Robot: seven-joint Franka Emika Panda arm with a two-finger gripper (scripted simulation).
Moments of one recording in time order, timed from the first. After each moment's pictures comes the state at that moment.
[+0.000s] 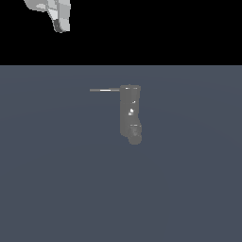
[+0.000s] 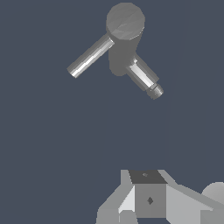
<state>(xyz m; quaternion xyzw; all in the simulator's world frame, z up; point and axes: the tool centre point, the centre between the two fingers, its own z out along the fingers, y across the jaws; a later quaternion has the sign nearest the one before) -0.112 0.114 0.359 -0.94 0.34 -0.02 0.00</state>
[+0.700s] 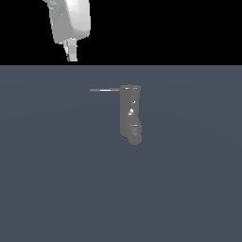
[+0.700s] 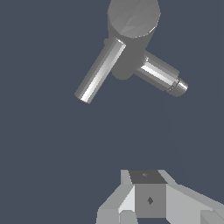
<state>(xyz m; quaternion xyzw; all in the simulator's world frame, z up) -0.039 0.130 0.306 -0.89 0.46 -0.01 0.00</state>
